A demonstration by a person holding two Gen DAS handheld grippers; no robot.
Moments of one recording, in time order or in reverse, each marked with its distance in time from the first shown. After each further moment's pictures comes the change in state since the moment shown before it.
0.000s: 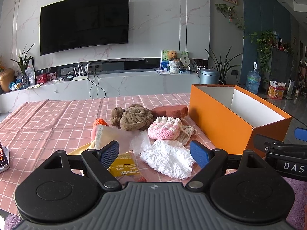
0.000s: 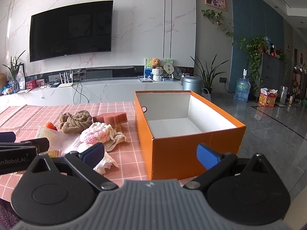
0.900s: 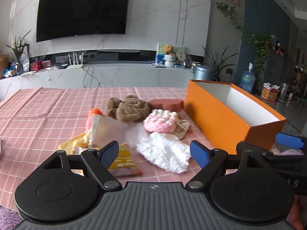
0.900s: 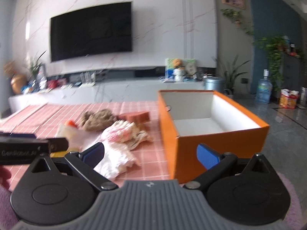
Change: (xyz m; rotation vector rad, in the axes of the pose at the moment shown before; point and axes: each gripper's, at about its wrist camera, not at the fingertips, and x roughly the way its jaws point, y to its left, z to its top) left arm 0.004 0.024 -0.004 -0.058 0.046 -0.063; right arm 0.005 0.006 -0.007 -0.017 -0.006 0.155
